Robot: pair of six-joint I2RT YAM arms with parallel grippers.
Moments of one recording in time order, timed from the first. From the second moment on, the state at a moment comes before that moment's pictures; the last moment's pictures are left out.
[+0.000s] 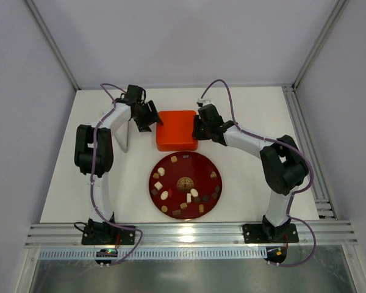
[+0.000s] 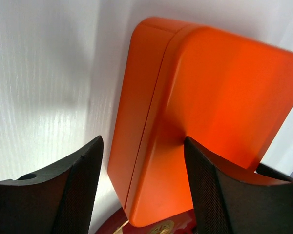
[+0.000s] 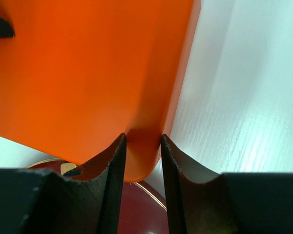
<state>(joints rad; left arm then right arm) -0.21 2.10 1.66 -0.60 0.25 -0.62 0.58 1.87 1.25 -0.17 0.08 0.41</state>
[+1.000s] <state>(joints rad) -0.28 1.90 1.43 -0.71 0.25 -0.52 0.49 1.90 1.28 -0.17 -0.20 0.43</state>
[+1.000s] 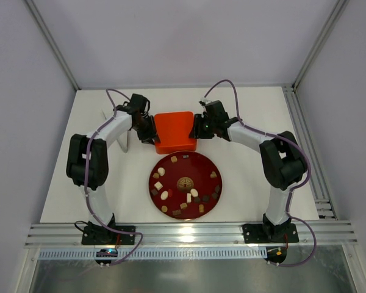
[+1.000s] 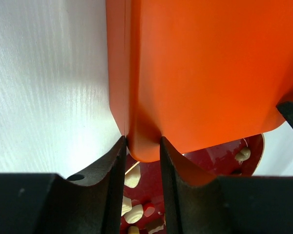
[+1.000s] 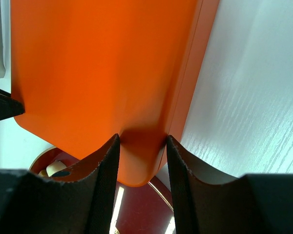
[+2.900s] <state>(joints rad) -0.31 1.98 1.58 -0.84 0.19 -0.46 0.38 1.81 1.16 -0.20 -0.32 0.47</state>
